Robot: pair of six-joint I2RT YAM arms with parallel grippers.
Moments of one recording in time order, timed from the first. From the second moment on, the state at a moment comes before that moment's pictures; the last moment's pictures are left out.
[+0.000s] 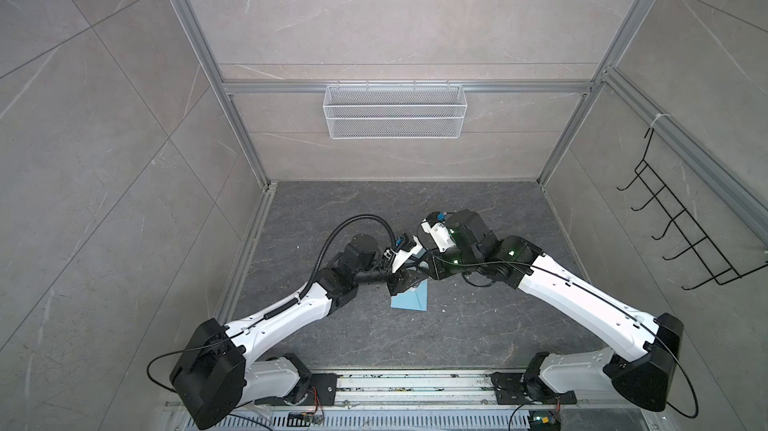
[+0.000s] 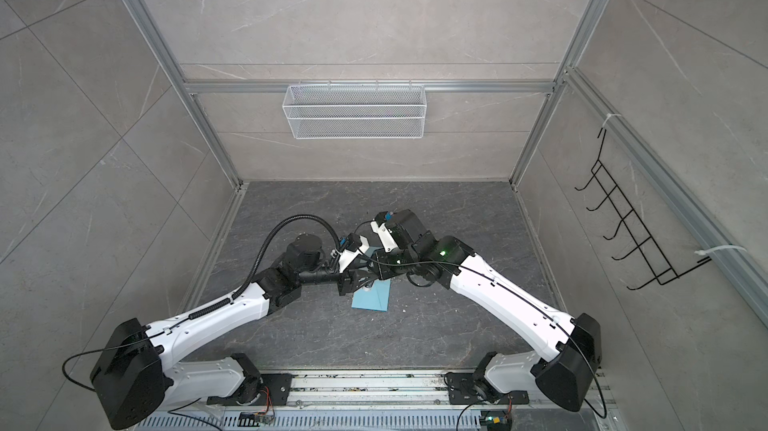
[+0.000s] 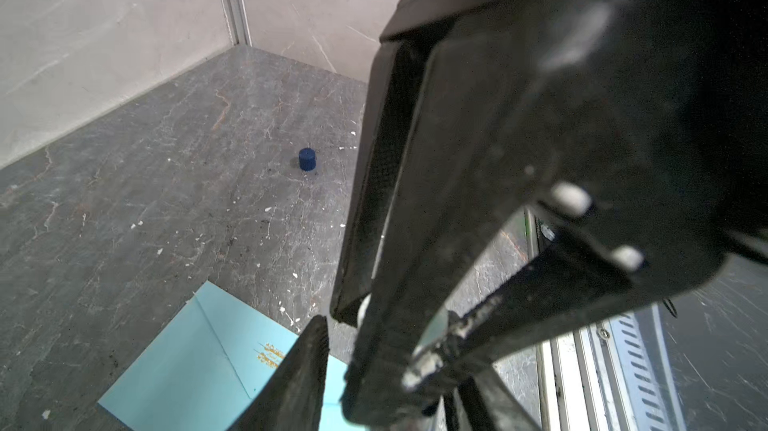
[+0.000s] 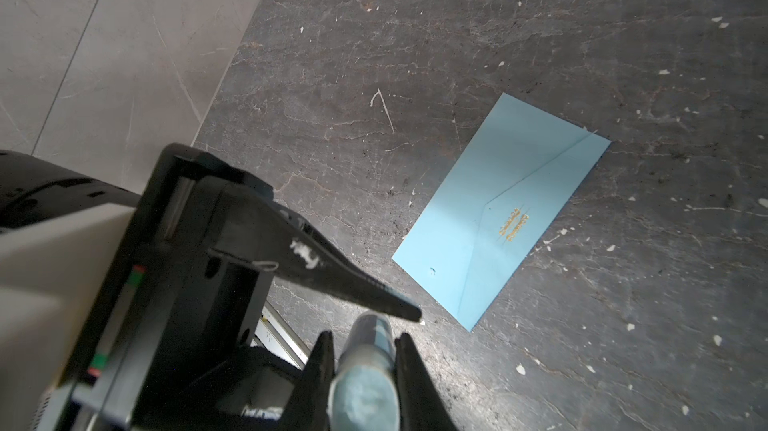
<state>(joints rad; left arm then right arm) -0.76 1.24 0.77 0.11 0.57 0.09 0.79 1.33 1.29 -0.75 -0.19 0.44</state>
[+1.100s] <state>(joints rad) -0.76 1.24 0.70 0.20 0.61 0.09 0.79 1.28 1.30 -0.73 -0.03 0.50</state>
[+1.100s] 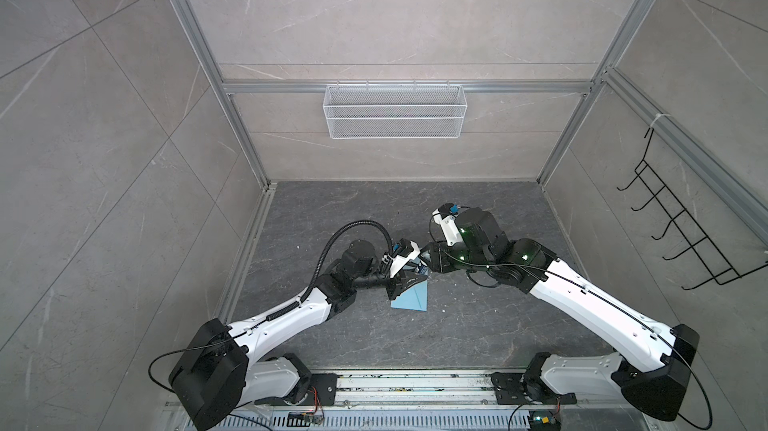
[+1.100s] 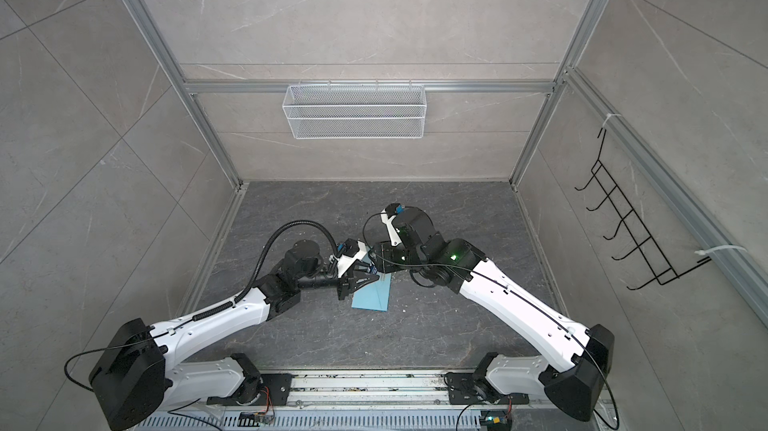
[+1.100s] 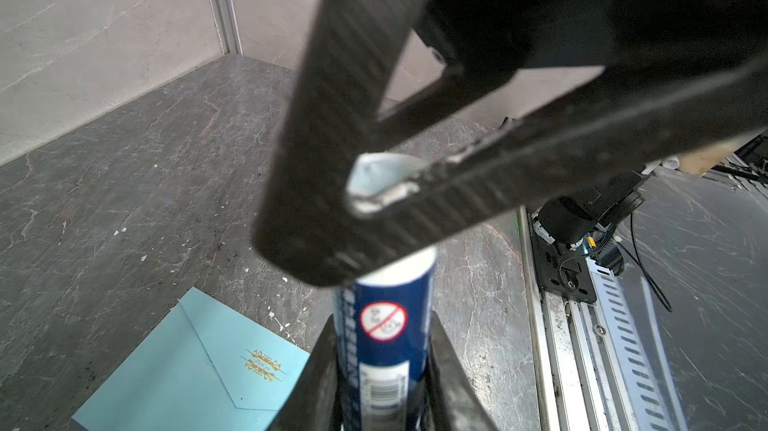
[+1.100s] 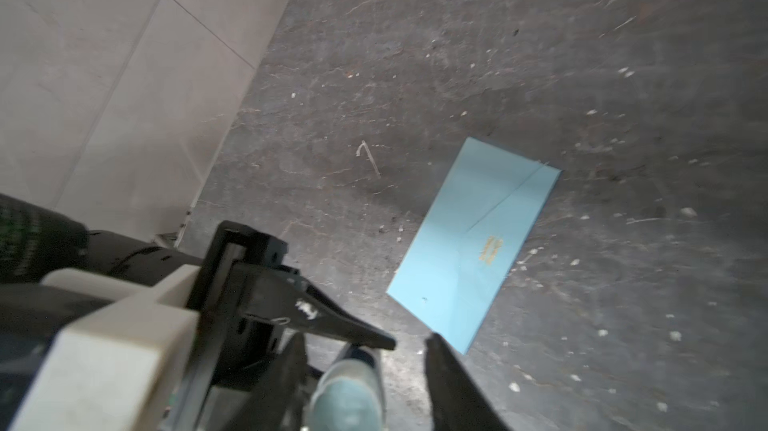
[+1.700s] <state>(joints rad) -0.76 1.21 0.67 0.20 0.61 0.09 0.32 1.59 1.36 -0.86 0.28 0.32</state>
